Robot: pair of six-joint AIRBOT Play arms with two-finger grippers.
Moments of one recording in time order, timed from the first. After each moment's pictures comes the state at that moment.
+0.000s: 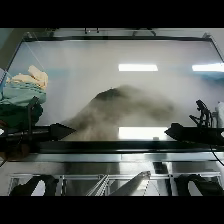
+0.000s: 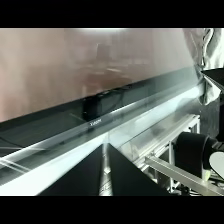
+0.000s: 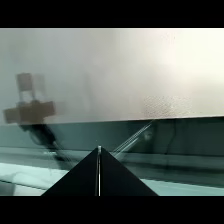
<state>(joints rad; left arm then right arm) 0.24 -0.73 0.46 0.57 -1.34 -1.09 -0.13 -0.66 0.44 -0.94 1.12 1.53</state>
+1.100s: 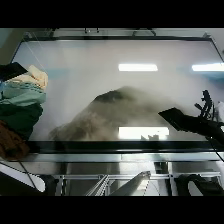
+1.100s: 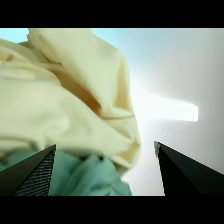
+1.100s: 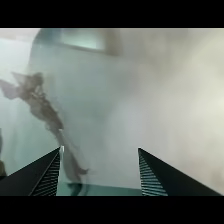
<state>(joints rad) 0.47 -1.95 1.96 1.08 -1.13 -1.10 -0.13 -0.72 0.44 -0.67 0.87 1.38</state>
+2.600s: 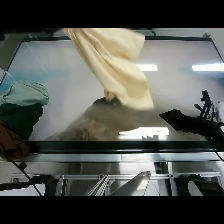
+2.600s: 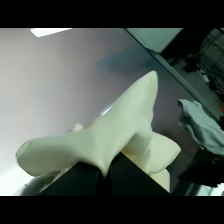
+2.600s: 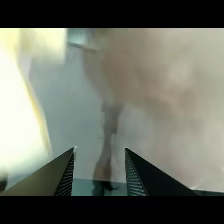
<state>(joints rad) -0.01 -1.50 1.86 0.50 -1.30 -1.05 -0.13 -0.72 0.44 -0.68 0.89 1.38</state>
